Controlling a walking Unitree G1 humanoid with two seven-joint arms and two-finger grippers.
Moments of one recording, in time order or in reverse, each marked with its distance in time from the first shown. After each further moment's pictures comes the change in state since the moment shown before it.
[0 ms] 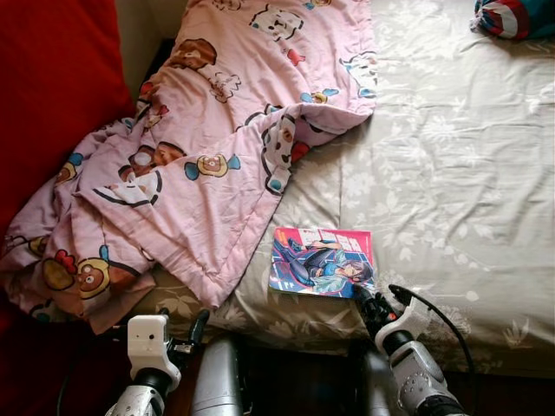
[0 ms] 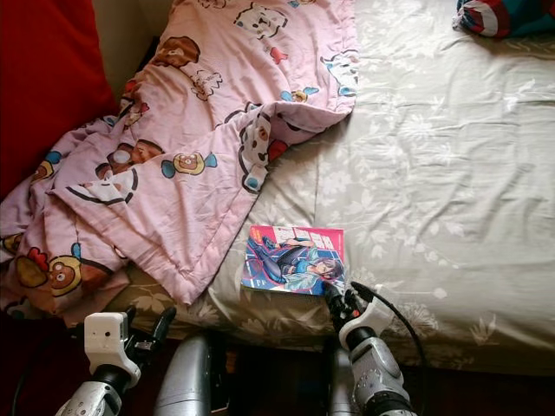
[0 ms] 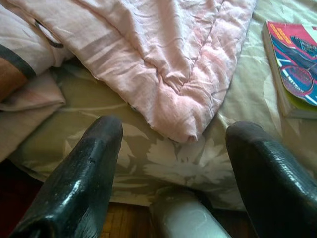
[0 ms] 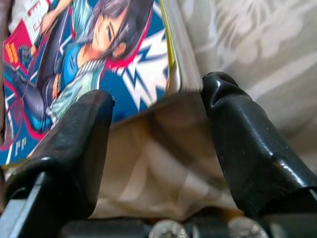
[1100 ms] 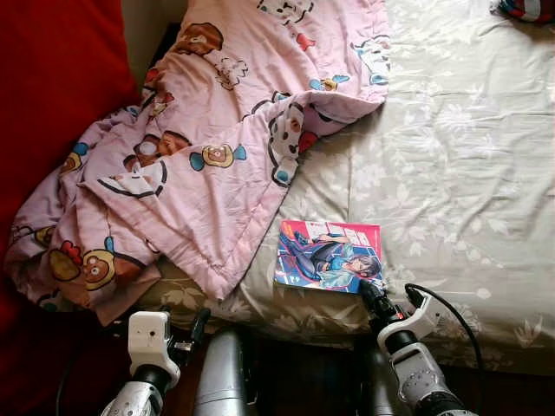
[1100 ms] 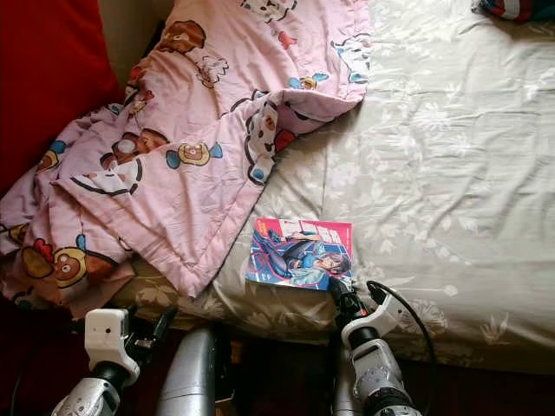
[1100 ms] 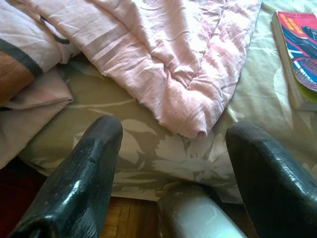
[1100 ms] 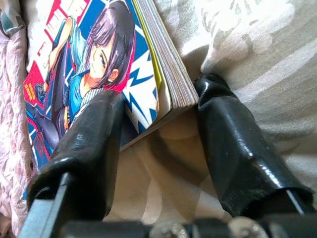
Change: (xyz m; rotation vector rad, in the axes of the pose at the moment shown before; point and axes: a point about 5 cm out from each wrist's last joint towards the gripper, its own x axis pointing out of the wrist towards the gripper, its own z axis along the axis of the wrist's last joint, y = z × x) left arm 0.005 0.001 0.009 0.024 -0.014 -0.020; right arm 0.002 0.000 0.014 0.187 -0.116 0.030
